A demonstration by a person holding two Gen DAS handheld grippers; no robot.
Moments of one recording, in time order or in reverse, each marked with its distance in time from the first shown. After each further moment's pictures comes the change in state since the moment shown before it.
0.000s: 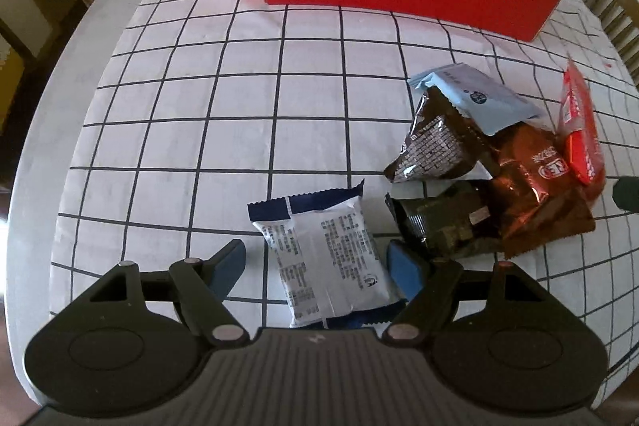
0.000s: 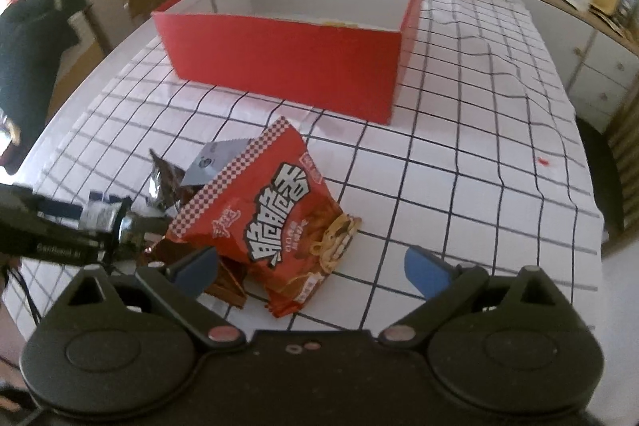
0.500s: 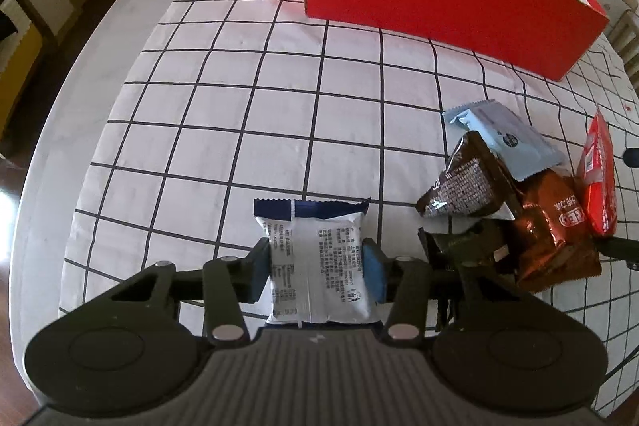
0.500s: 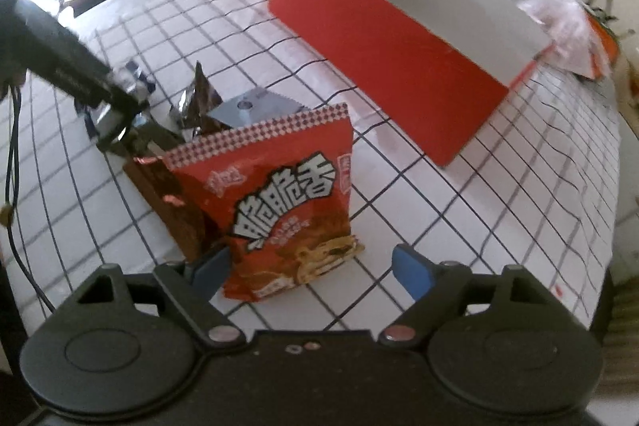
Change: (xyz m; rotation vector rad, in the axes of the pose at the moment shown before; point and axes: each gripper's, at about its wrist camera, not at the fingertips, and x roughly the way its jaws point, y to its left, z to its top) left arm 0.001 0.019 0.010 -0.101 -0.017 0.010; right arm 0.028 0.006 0.013 -0.528 0.075 0.082
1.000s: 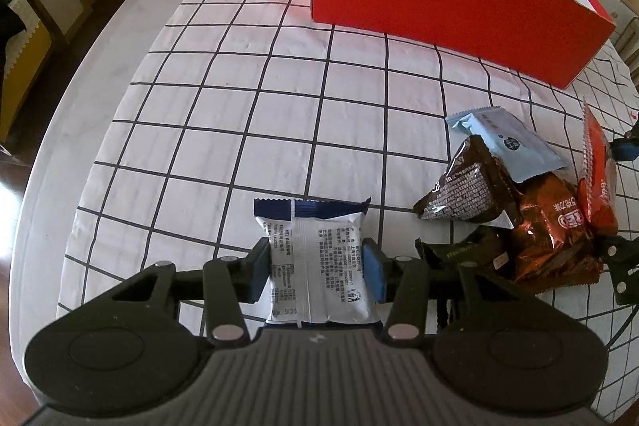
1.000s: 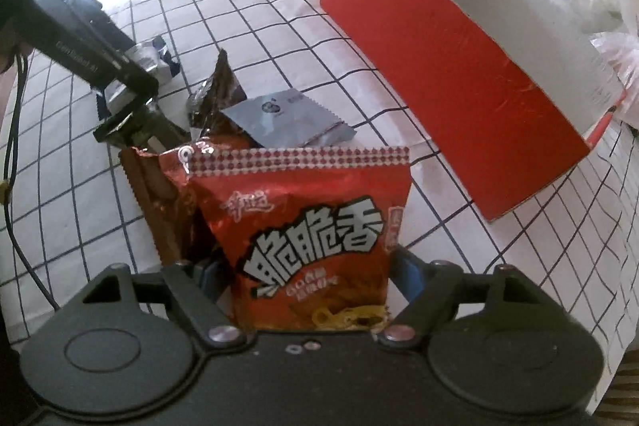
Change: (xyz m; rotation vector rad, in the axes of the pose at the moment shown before) left arm -0.003 -0.003 -0.002 -0.018 -0.019 0.016; right arm 0.036 0.000 0.019 -0.146 -0.007 0.094
